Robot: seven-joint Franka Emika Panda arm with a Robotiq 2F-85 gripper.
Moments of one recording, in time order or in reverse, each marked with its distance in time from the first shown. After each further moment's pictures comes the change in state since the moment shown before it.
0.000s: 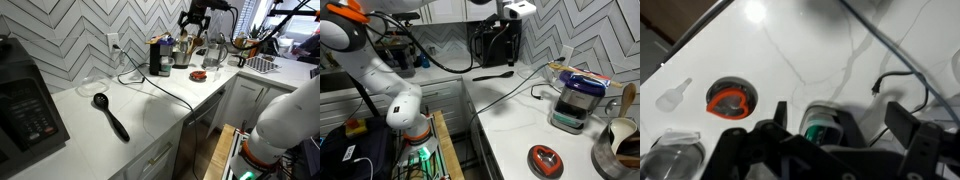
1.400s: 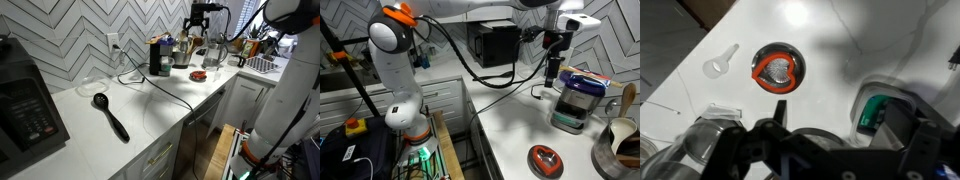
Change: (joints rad) arm -0.053 0.441 -0.158 0.447 -0.065 -0.167 -0.162
